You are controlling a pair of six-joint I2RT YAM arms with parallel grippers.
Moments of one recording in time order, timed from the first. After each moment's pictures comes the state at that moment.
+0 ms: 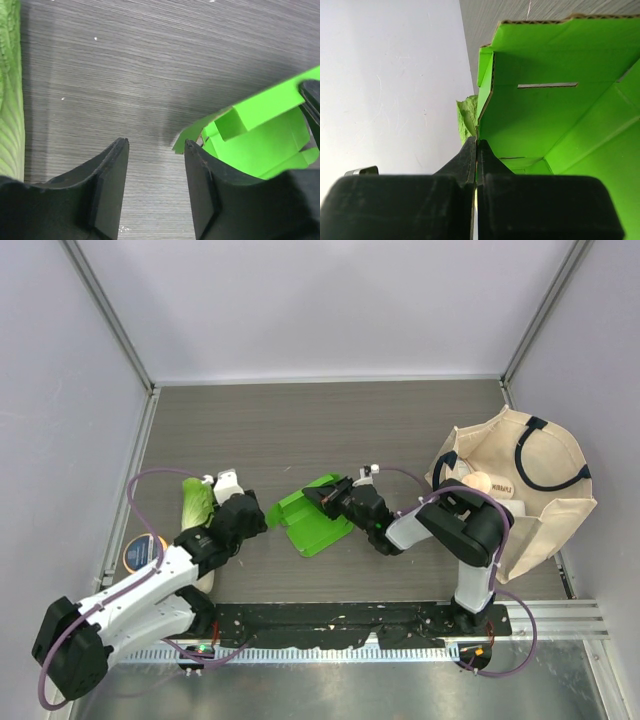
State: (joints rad) left arm -0.69 0.88 0.49 -0.34 -0.49 -0.74; right arm 0.83 1.85 0.60 1.03 0.08 1.54
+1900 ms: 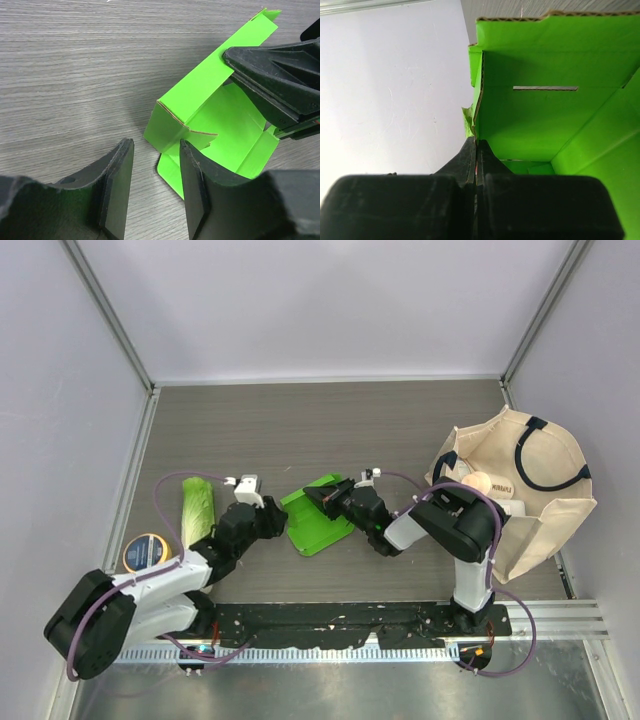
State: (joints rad) left arm -0.65 1.04 0.25 0.34 -0.19 -0.54; right arm 0.82 1.91 0.60 1.11 0.09 1.63
